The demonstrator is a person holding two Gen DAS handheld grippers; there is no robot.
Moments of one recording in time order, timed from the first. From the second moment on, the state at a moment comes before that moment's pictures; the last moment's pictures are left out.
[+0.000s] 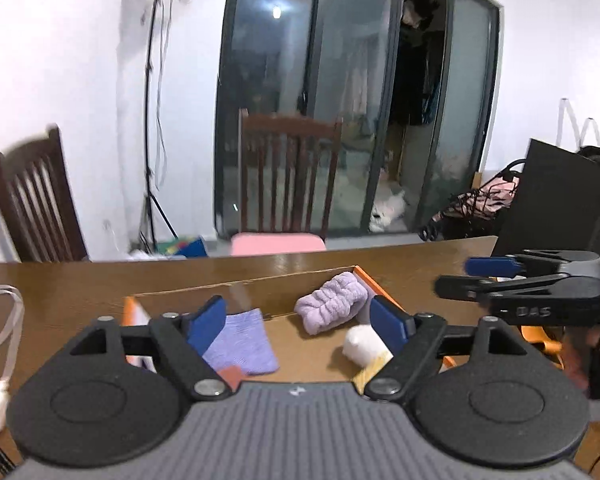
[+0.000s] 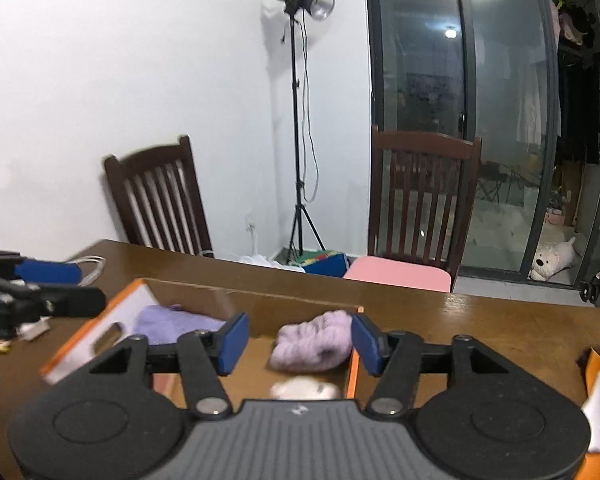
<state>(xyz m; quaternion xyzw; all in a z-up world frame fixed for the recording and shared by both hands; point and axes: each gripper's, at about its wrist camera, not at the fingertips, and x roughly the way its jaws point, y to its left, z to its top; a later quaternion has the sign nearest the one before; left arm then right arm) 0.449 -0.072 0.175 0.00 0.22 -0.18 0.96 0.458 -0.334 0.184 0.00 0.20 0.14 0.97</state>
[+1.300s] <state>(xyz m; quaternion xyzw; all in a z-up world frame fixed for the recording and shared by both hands) 0.357 -0.105 0.068 -0.05 0.32 -0.18 0.93 0.361 -0.366 0.048 0.18 0.22 0.16 0.95</state>
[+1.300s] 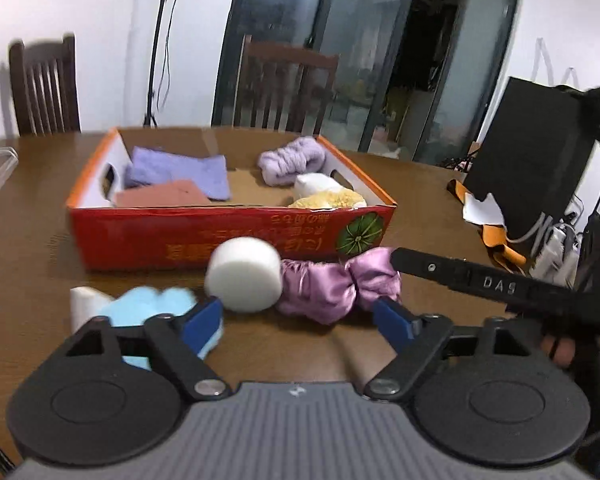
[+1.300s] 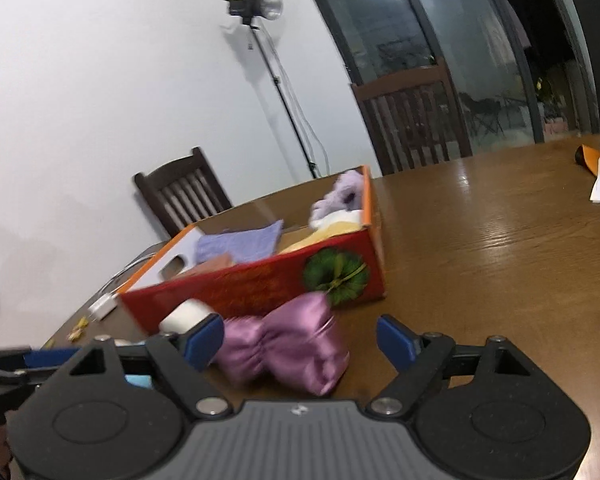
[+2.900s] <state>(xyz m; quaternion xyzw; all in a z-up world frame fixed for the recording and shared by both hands) 0.237 -0.106 0.023 -0.05 0.34 -0.23 0.91 0.229 -0.350 0.026 0.19 0.26 0.24 0.92</state>
